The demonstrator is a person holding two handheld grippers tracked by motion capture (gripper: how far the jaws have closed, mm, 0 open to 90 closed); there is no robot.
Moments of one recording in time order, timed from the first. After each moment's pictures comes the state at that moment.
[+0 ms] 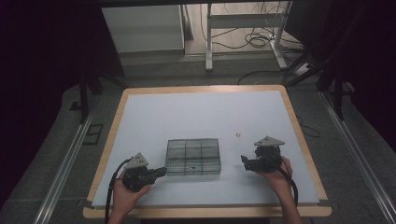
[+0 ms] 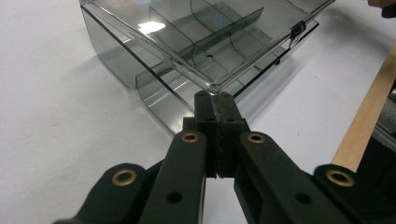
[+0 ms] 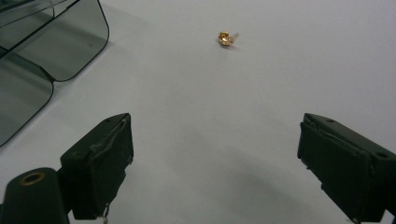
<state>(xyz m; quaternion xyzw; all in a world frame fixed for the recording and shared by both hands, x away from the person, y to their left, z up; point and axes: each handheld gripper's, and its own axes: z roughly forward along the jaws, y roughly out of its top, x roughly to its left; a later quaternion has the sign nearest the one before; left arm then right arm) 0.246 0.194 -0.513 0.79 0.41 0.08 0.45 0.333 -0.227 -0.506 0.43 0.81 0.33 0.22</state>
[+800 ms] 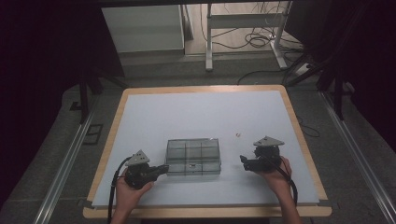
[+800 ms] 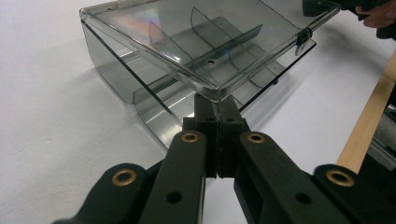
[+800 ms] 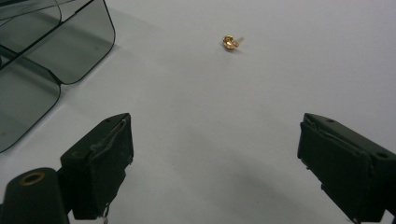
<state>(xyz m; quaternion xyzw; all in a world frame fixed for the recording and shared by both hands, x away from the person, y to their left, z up) 0.252 0.189 -0.510 0.78 0.42 0.07 0.47 0.332 -0.225 -0.505 0.43 0.81 0.33 0.22</state>
